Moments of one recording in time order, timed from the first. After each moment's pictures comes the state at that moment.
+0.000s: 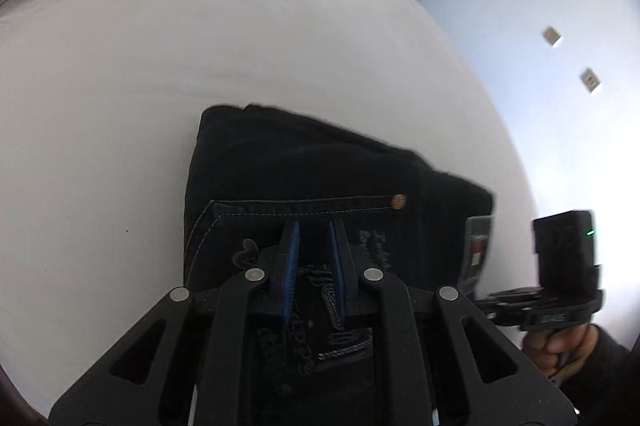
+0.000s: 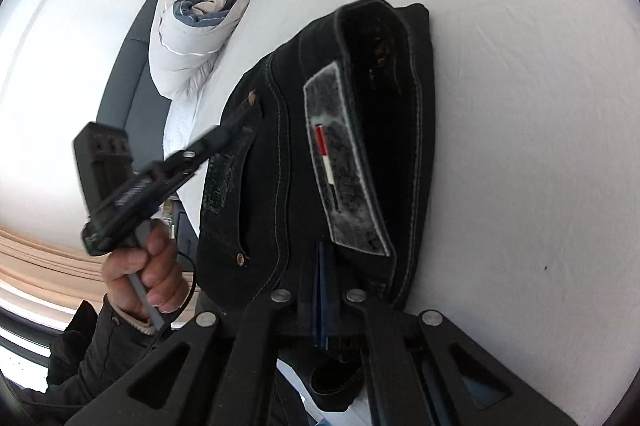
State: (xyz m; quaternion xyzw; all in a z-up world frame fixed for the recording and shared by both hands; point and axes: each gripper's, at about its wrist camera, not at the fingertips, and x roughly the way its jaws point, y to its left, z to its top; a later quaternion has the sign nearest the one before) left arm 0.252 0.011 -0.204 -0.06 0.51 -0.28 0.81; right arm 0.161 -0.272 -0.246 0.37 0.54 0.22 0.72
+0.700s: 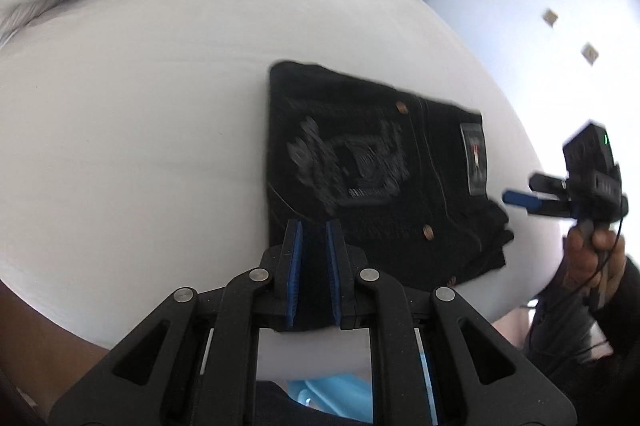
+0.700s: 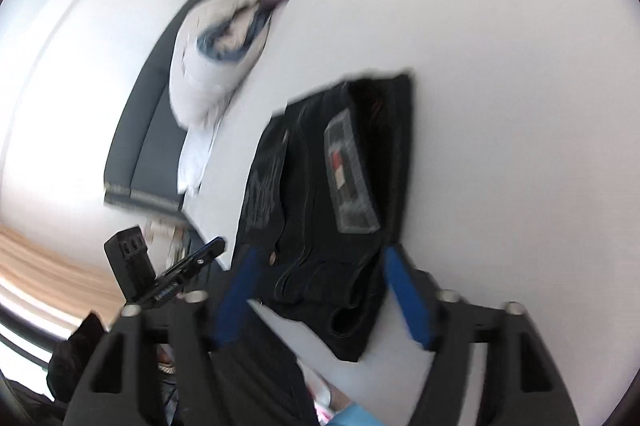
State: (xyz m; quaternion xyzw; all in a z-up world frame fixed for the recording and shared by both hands) left arm 0.178 0.081 -0.183 -0.04 0.49 -0.25 0.84; right arm 0.119 -0.311 -0.200 0.39 0.47 0.20 0.77
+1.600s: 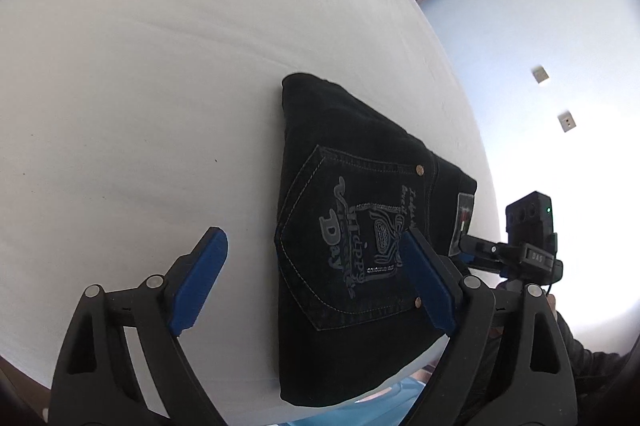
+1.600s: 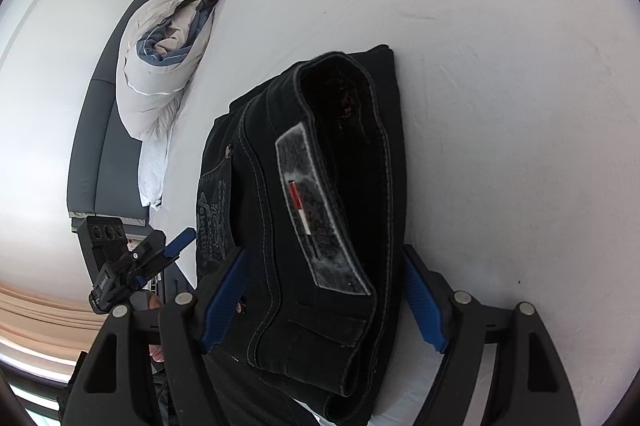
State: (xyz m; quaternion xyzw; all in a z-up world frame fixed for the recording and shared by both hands) left arm 0.252 0.101 -0.208 -0.16 0.55 -0.30 0.76; right arm 0.179 -0.275 -0.240 0.40 0.54 0.14 0.73
